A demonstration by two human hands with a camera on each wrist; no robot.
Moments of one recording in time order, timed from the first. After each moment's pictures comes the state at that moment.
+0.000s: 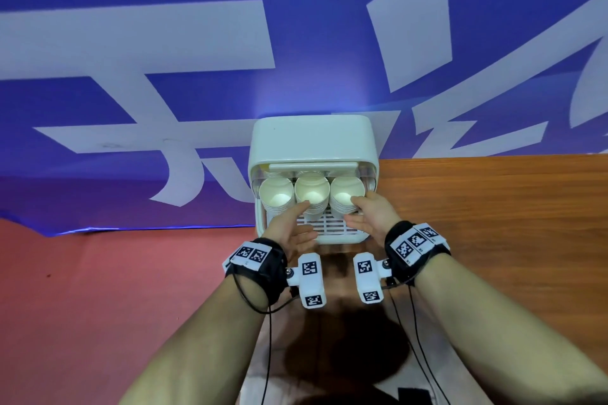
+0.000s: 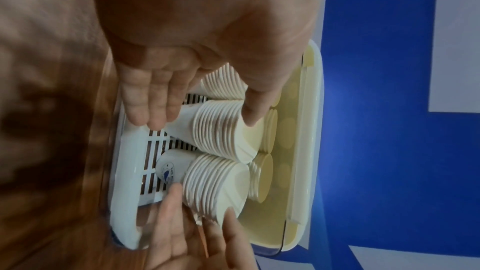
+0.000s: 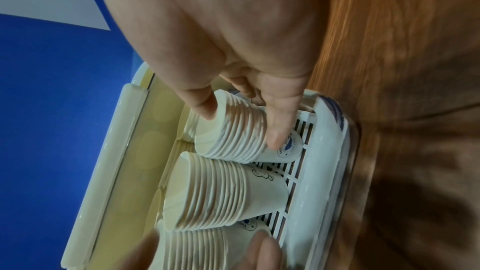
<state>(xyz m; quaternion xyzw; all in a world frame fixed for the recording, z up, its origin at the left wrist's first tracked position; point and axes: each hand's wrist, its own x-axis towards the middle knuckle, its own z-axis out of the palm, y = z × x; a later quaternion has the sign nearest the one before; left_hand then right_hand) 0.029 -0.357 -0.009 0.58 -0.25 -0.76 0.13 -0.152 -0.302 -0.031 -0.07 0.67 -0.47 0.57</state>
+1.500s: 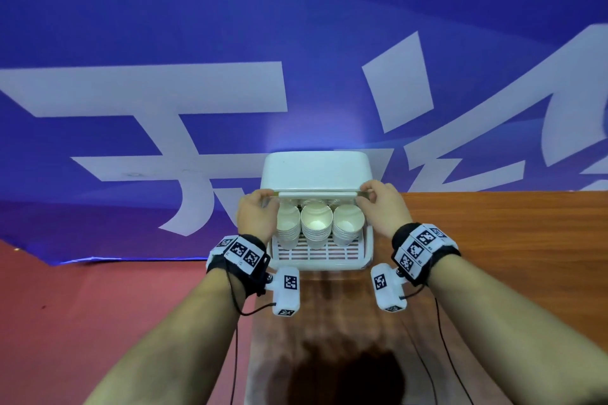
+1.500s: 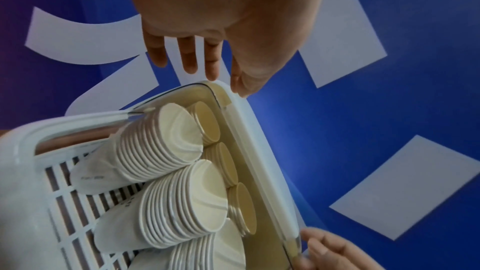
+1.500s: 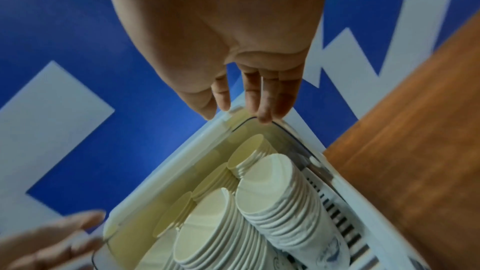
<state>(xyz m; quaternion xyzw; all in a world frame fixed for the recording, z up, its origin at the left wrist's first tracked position) 0.061 -0.410 0.031 0.61 -0.59 -0.42 0.31 -0.172 -0.304 0.049 -0.45 0.81 -0.30 0.23</state>
